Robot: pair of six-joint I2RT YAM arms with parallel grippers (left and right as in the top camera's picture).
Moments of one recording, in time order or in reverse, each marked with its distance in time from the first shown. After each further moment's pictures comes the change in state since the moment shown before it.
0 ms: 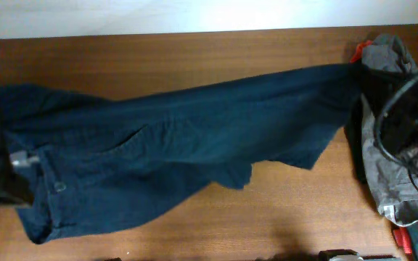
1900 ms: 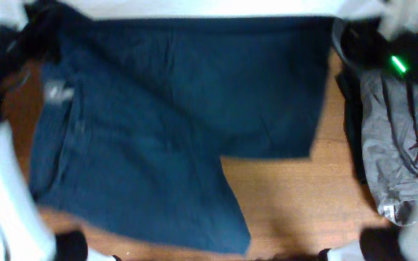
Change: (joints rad) left arm -0.009 0.697 0.149 0.056 0.267 0.073; right arm 0.002 0.410 0.046 0.103 0.030 -0.029
